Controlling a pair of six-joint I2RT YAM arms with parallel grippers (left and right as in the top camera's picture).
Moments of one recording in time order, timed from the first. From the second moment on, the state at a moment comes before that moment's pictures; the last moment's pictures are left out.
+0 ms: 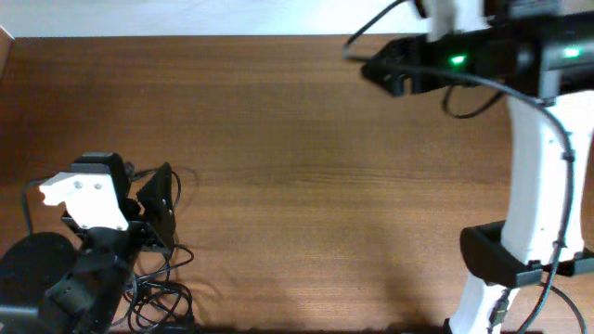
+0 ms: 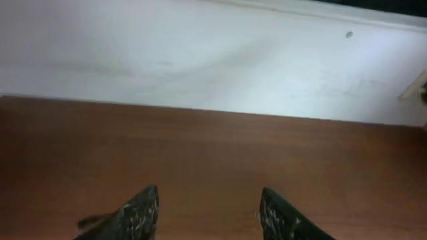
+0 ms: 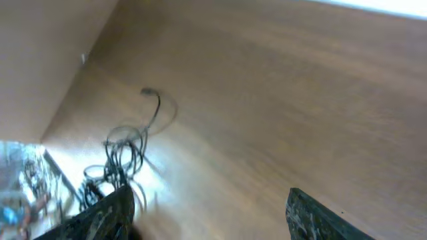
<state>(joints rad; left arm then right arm) -0.08 0.72 1.37 -0.94 0.03 -0.16 0.23 2.02 2.76 -1.69 -0.56 -0.02</state>
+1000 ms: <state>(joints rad) -0.08 0.73 0.91 -1.68 -0.42 -1.71 0.45 2.01 2.25 -1.62 -0.58 -0.24</state>
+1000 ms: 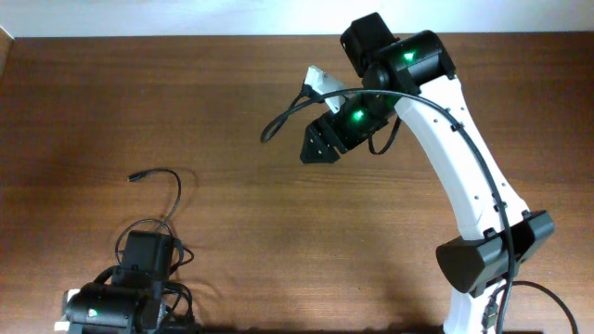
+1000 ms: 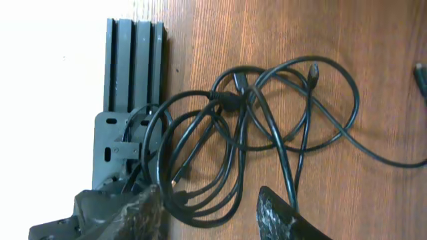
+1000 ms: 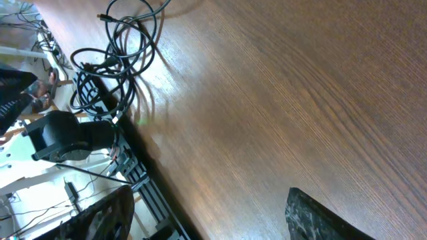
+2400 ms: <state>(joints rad) 0.03 1.31 0.97 0.12 1.42 -0.70 0.45 2.01 2.25 -1.64 -0.72 -0.39</state>
